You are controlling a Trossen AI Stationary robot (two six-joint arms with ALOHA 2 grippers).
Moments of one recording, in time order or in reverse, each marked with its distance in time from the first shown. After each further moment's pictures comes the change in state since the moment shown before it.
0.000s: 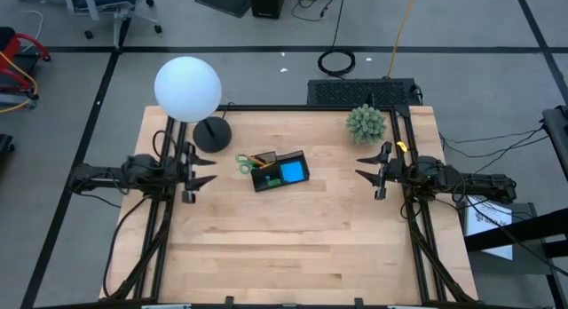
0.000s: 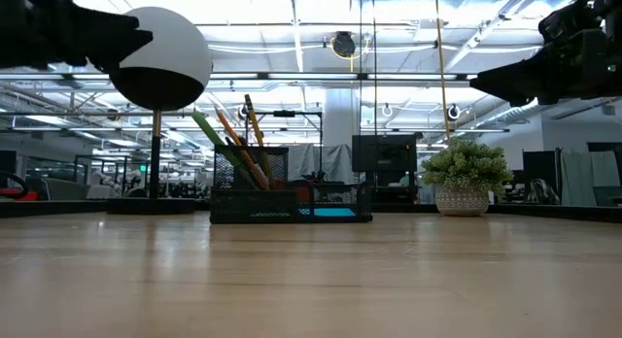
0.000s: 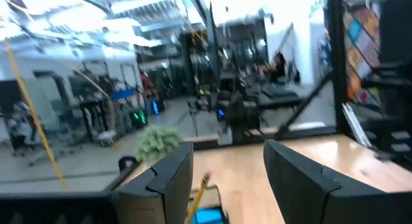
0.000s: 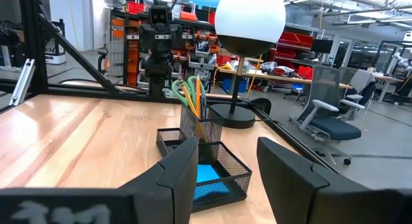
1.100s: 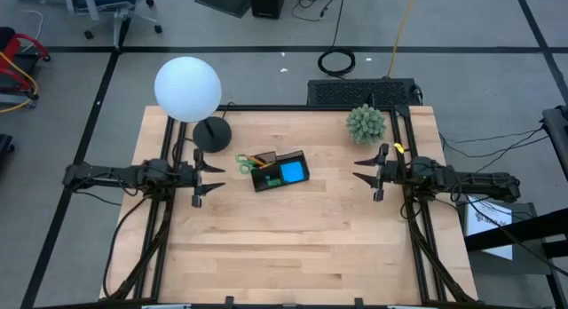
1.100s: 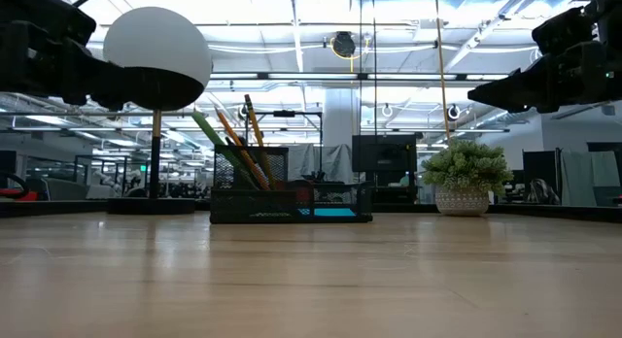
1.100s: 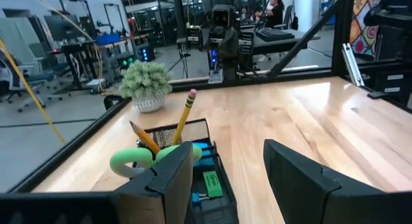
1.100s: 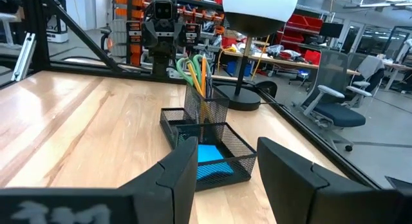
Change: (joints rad) left arm 0.001 0.089 -0.063 -0.090 -0.003 -0.064; right arm 0.000 0.069 0.000 -0.023 -0.004 -0.006
